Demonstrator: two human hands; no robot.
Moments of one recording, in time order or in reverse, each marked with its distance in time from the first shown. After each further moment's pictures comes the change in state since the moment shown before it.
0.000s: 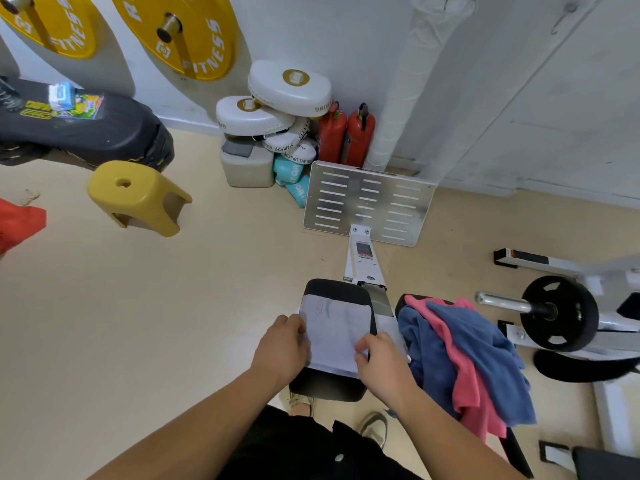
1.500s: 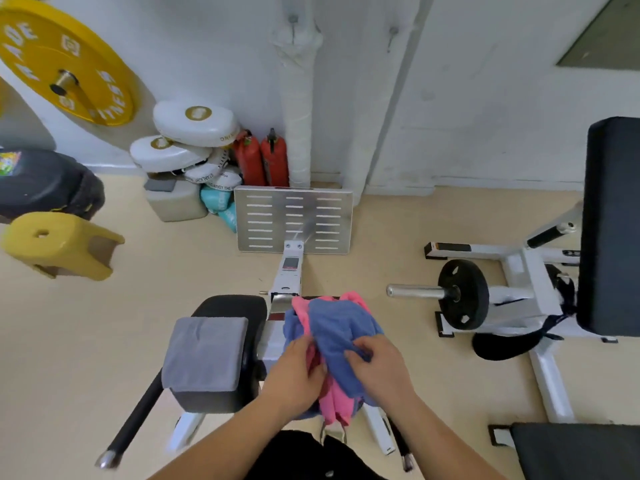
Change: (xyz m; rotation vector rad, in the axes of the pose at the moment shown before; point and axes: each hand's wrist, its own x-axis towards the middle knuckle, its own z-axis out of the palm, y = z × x) left_hand -0.058 0.229 0.156 -0.181 -0.124 0.178; right_hand -0.064 0.217 -0.122 0.320 0.289 0.037
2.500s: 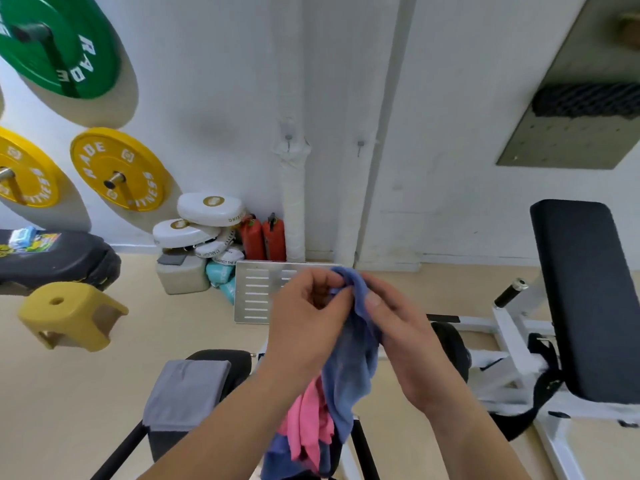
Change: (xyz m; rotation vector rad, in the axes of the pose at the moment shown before) left_hand -0.111 0.234 -0.046 -0.596 0.539 0.404; right_hand -0.107 -0.073 -0.188 0.895 -0.174 -0.496
